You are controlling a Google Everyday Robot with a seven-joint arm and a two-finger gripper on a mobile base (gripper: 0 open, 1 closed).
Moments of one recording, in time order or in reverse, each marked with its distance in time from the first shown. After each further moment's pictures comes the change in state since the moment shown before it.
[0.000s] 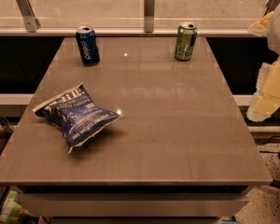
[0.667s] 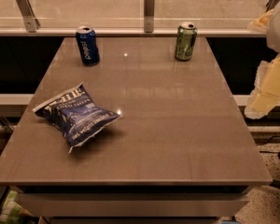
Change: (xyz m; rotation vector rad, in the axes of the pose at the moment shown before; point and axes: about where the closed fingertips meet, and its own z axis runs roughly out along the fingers) arm -0.002 -0.004 0.000 0.013 -0.018 0.006
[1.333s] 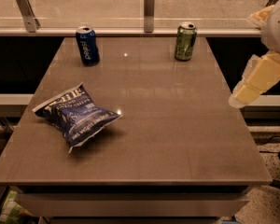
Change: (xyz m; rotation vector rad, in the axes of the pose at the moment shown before) arm -0.013 -0.023 0.010 0.102 -0.137 0.068
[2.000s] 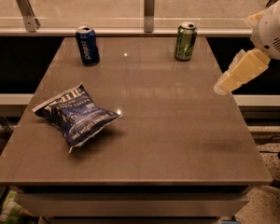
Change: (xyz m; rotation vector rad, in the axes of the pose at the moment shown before) arm 0.000 -0.035 0.036 0.057 -0.100 0.144
